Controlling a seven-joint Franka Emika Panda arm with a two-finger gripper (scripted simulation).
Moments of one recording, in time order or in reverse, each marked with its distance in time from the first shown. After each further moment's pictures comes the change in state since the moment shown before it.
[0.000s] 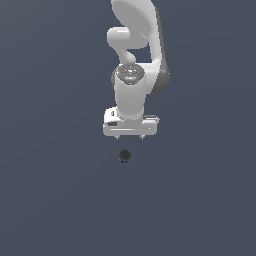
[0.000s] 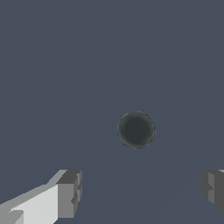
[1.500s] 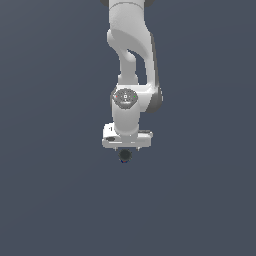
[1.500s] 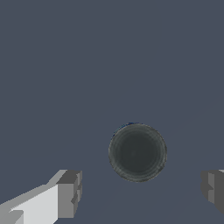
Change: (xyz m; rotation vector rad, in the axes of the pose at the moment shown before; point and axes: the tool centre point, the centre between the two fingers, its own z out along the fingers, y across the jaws) arm 0.014 0.013 0.069 0.001 0.017 0.007
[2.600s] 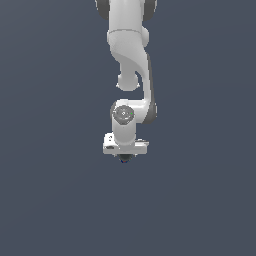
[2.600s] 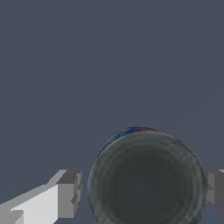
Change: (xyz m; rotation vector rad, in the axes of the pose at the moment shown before) arm -0.003 0.010 0.066 -0.009 -0.005 0.008
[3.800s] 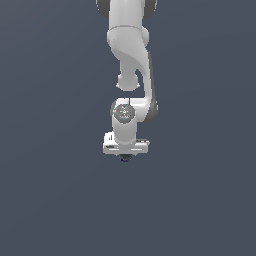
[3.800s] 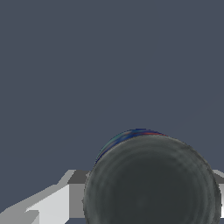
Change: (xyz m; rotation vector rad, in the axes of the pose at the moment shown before) arm 0.003 -0.002 -0.010 0.000 -0.001 0.001
